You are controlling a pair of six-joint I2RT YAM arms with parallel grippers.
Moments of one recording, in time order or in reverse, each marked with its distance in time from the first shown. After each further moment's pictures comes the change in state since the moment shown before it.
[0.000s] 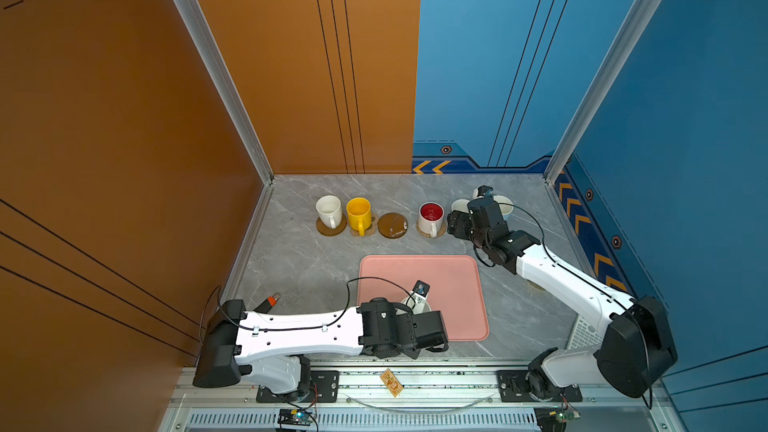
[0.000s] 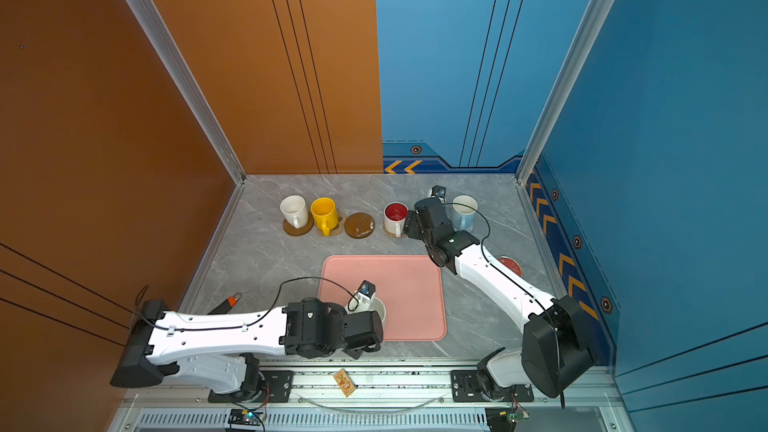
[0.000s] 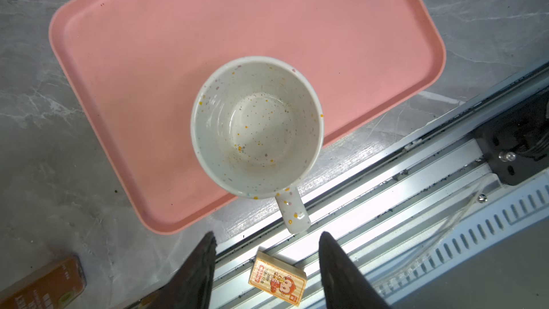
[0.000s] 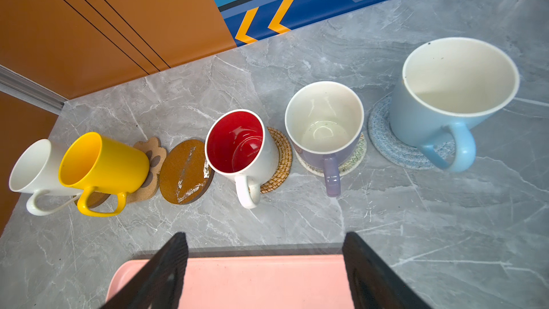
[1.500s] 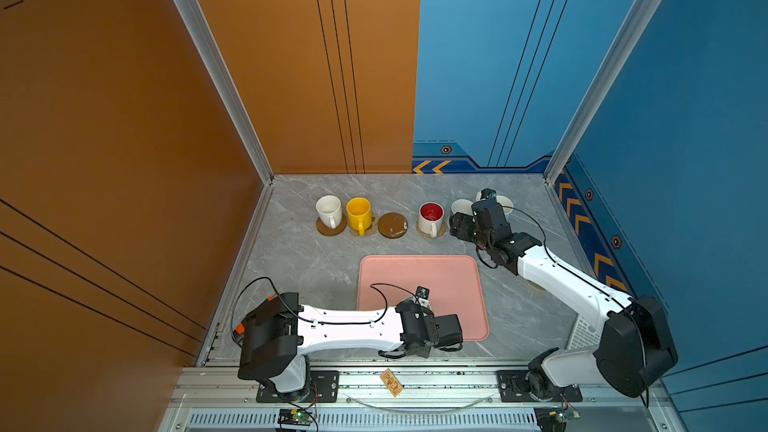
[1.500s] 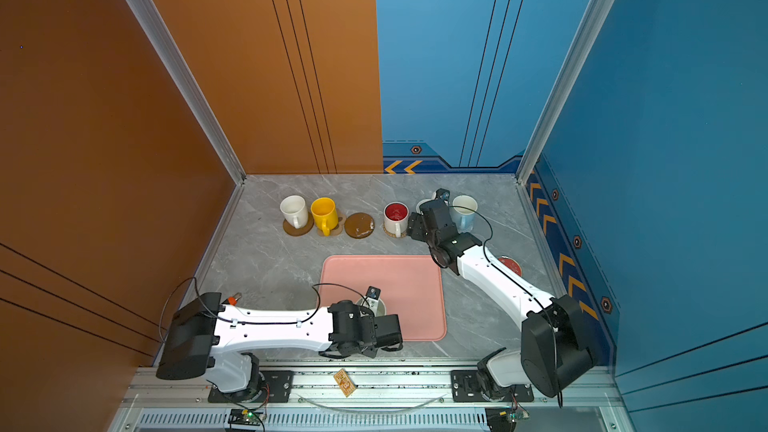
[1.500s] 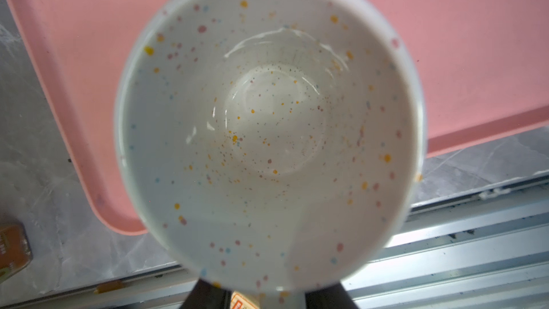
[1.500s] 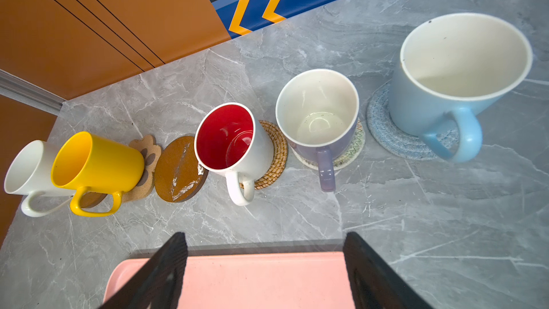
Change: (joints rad) left arm 0.056 0.219 -0.010 0.052 0.045 -0.171; right arm -0.037 0.000 -0.041 0.033 -0.051 0.014
